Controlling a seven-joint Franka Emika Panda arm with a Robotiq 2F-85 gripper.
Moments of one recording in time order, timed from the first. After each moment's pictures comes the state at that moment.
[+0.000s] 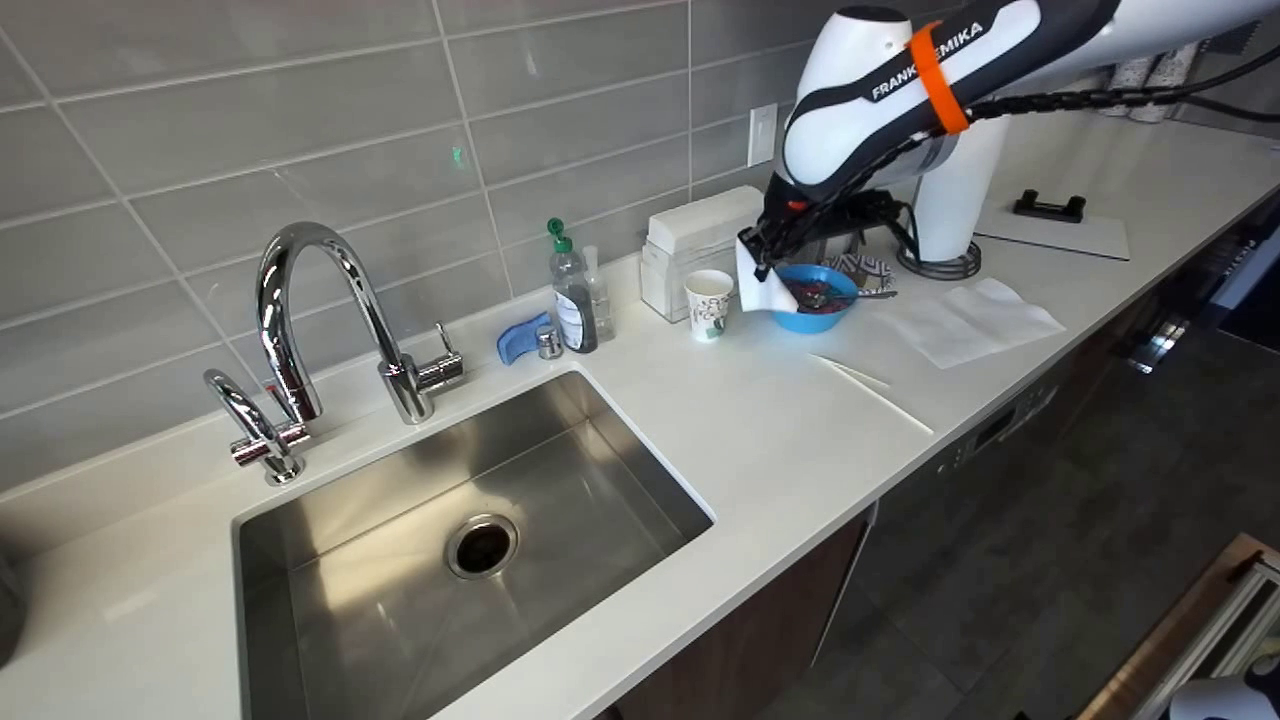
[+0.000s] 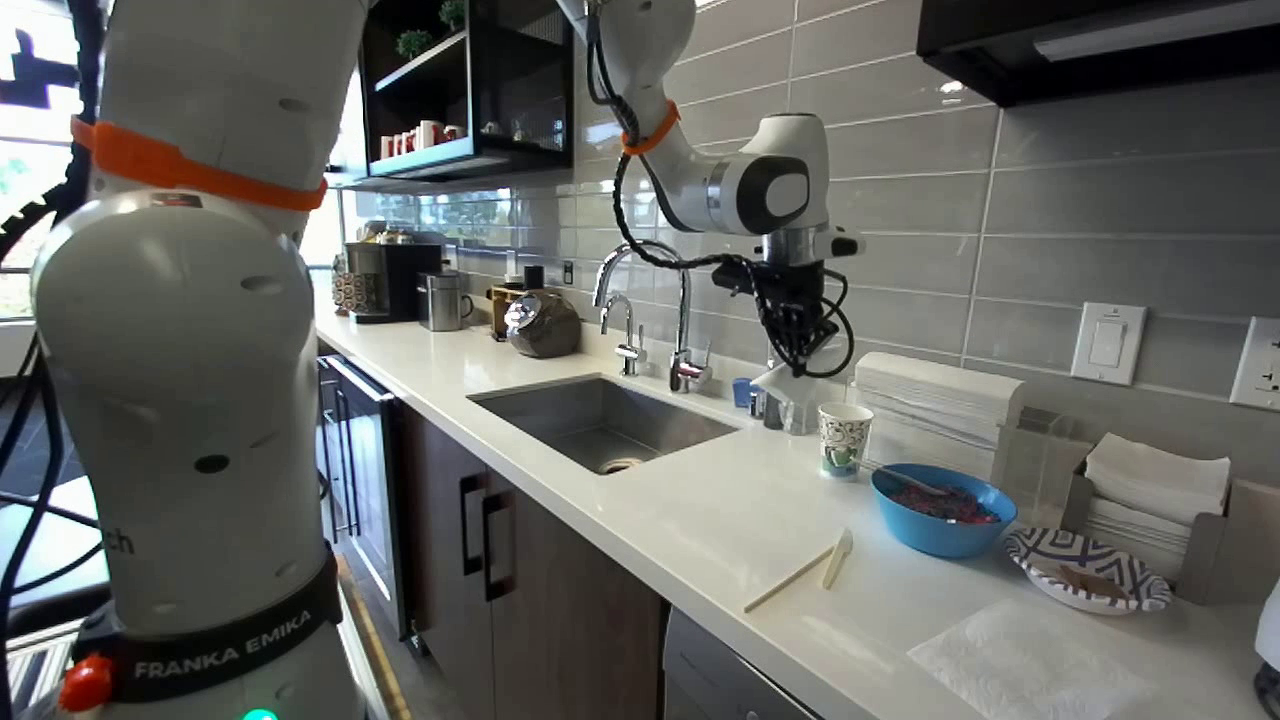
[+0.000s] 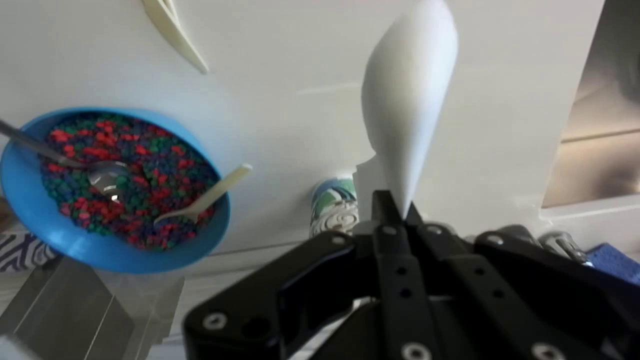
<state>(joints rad) 0.02 0.26 0.01 -2.01 0.06 2.55 0.06</state>
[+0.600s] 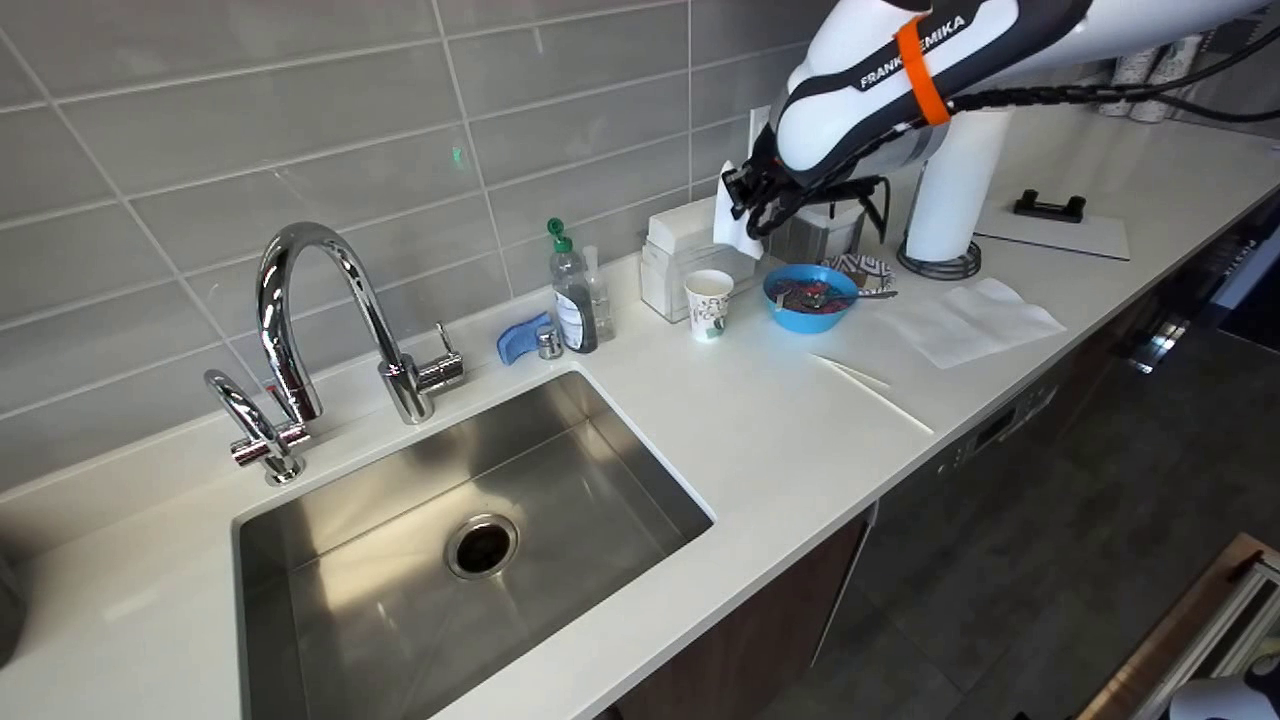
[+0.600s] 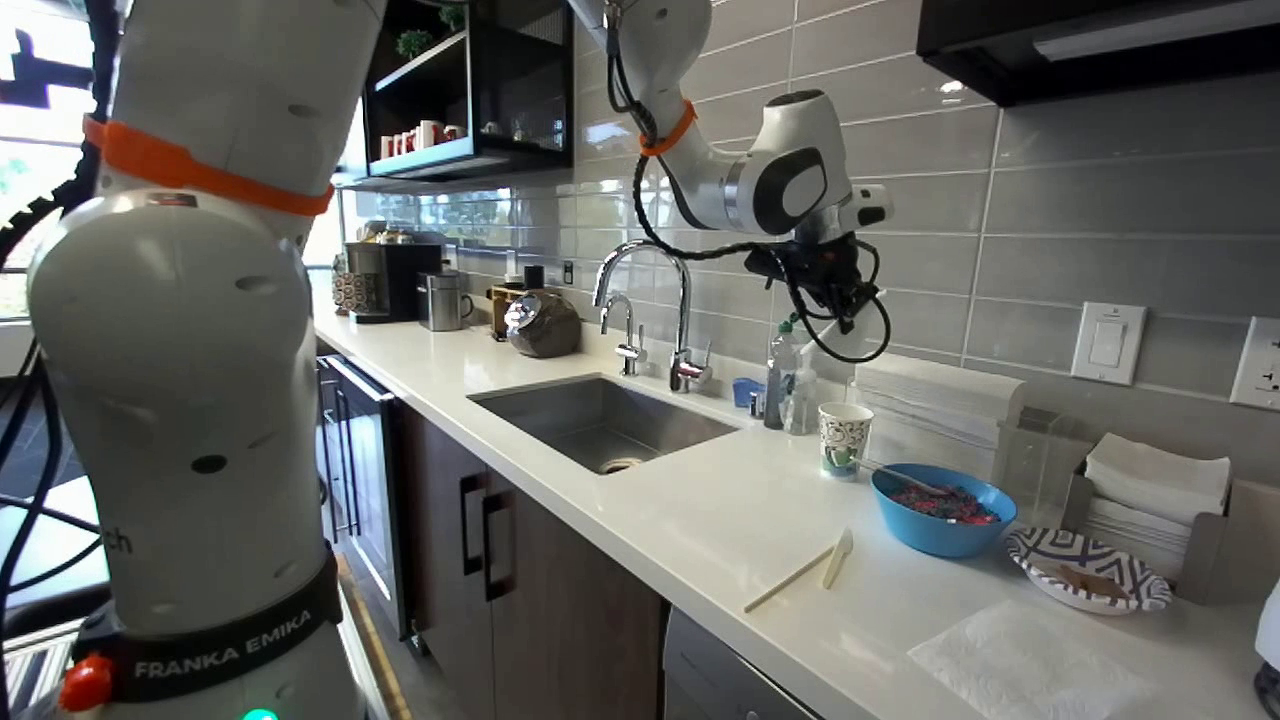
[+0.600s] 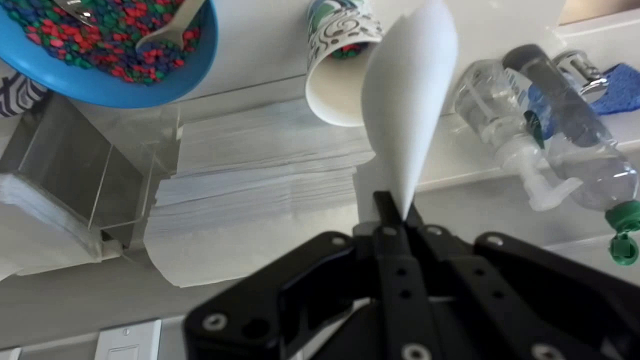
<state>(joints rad) 0.00 0.31 0.01 -1.93 0.08 2.85 0.08</state>
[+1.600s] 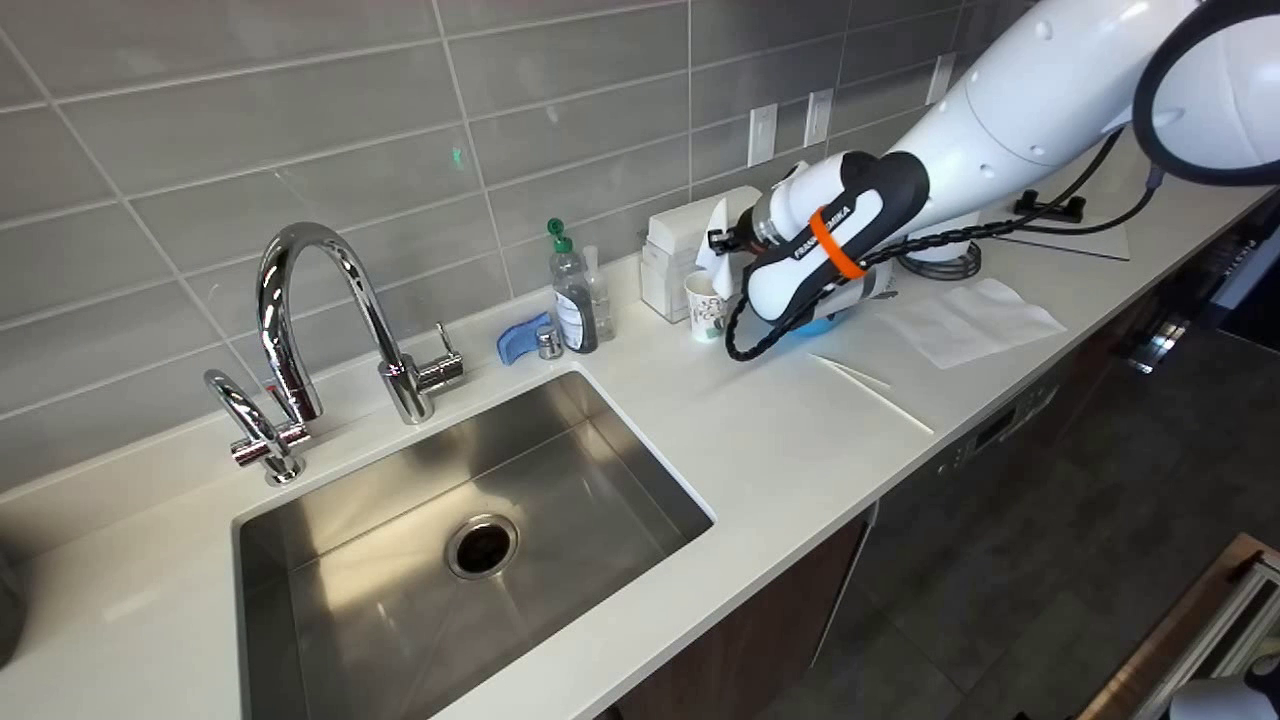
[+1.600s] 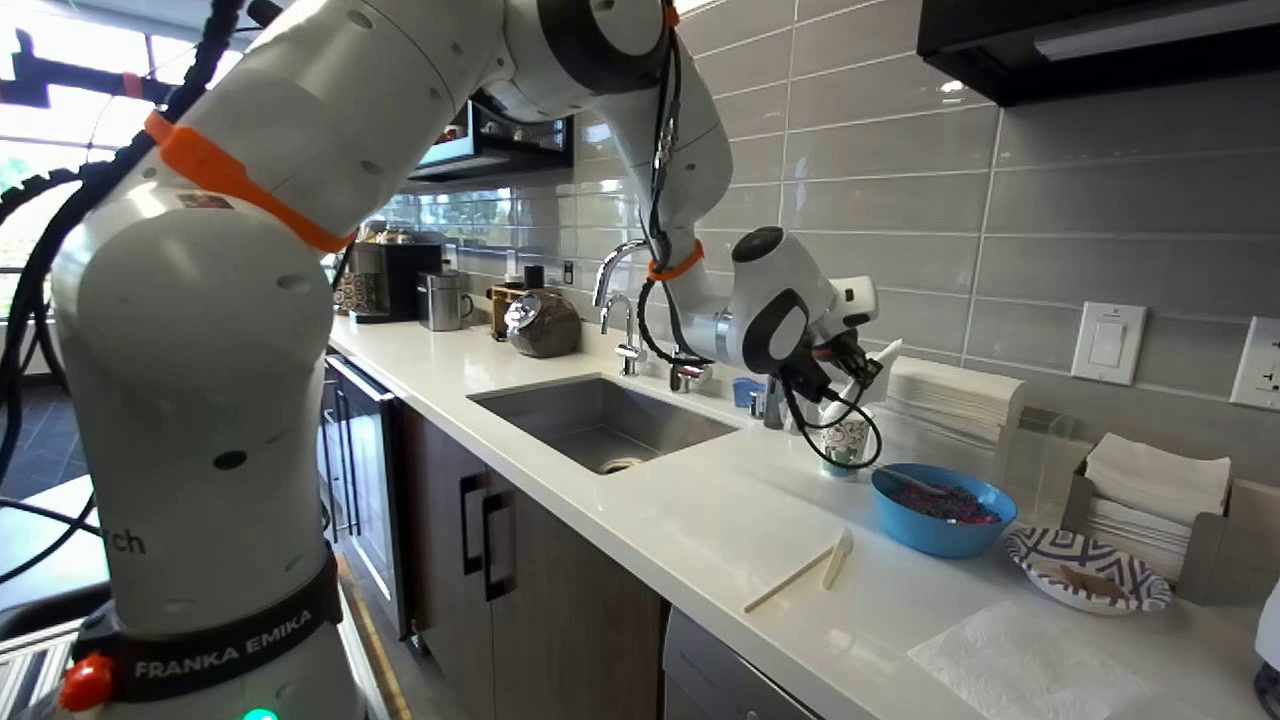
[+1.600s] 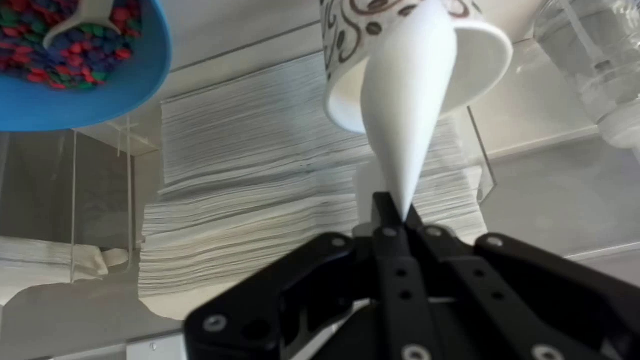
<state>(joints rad) 0.13 0.65 -0.11 -1.90 0.12 3.47 0.22</state>
